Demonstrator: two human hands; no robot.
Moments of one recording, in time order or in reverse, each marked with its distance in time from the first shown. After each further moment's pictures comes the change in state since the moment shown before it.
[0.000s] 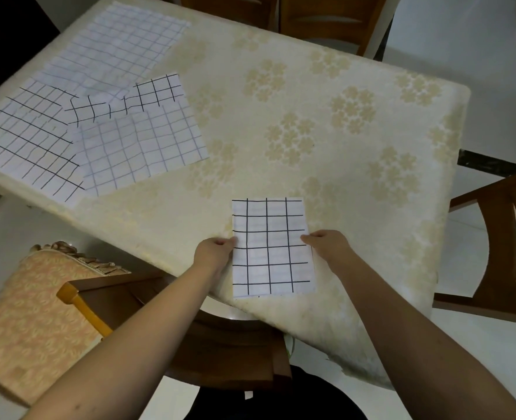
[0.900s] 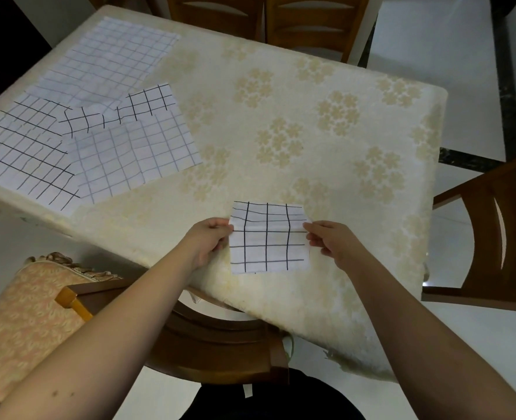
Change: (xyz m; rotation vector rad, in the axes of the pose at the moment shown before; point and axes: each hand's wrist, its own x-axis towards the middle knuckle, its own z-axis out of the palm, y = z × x) left_hand -0.015 0.042 -0.025 -0.193 -0.238 0.092; right_hand -0.028 -0.004 -0.030 0.321 -0.063 -0.043
